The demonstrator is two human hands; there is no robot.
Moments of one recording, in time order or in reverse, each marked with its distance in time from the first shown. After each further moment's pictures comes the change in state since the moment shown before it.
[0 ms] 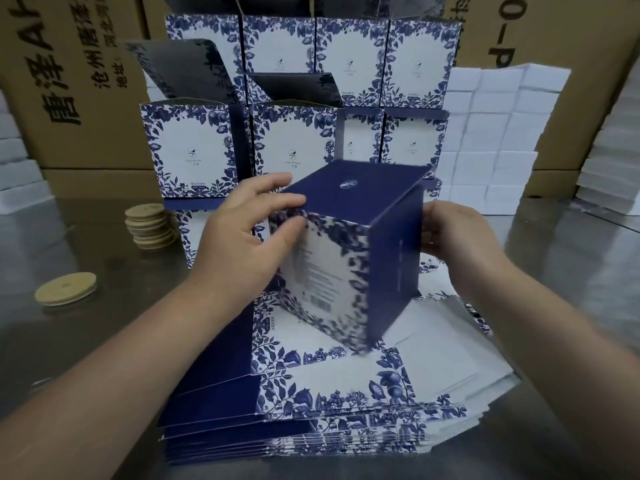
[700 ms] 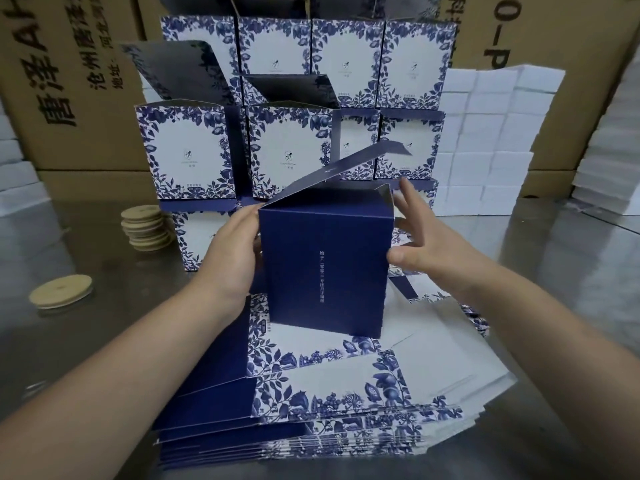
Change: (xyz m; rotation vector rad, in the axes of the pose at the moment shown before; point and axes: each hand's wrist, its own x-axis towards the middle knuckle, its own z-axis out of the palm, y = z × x) left_hand 0.002 -0.010 0.015 -0.566 0.042 -0.696; right_hand -0.009 0.003 -0.008 -0.372 -0.476 -0.186
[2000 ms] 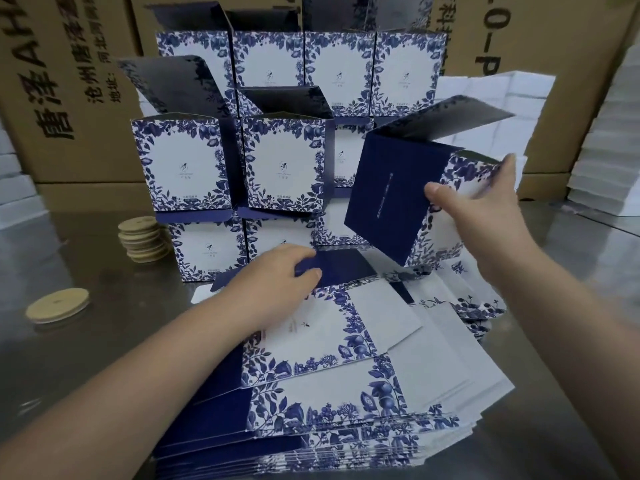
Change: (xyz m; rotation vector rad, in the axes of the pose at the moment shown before) left_hand 0.007 -0.014 0.013 1.075 -0.355 0.135; right_hand 0.009 0.003 -0.043 0.056 0.716 0.143
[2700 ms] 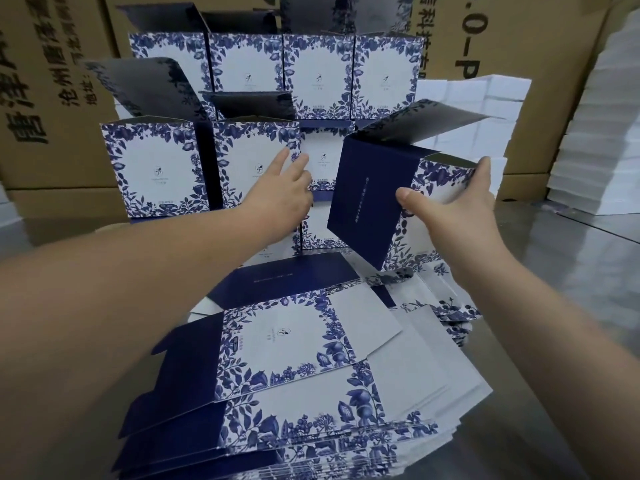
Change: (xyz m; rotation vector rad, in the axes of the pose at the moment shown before) left_hand 0.121 0.015 -0.020 1.380 0.183 0.385; right_hand -0.007 -0.005 0.002 -0.036 0.036 0.004
